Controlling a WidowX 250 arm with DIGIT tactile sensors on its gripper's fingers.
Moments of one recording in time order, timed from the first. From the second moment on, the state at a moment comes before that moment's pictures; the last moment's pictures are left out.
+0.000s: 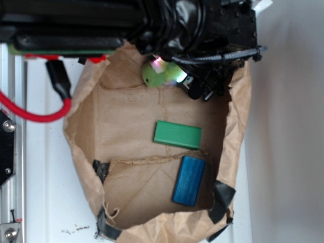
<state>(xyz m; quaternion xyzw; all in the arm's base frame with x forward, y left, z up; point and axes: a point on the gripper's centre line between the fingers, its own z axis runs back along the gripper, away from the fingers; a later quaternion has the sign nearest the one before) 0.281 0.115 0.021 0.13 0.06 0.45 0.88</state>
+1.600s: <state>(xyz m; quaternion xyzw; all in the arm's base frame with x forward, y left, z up) 0.265 0.034 0.163 -0.01 -0.10 0.09 0.99</state>
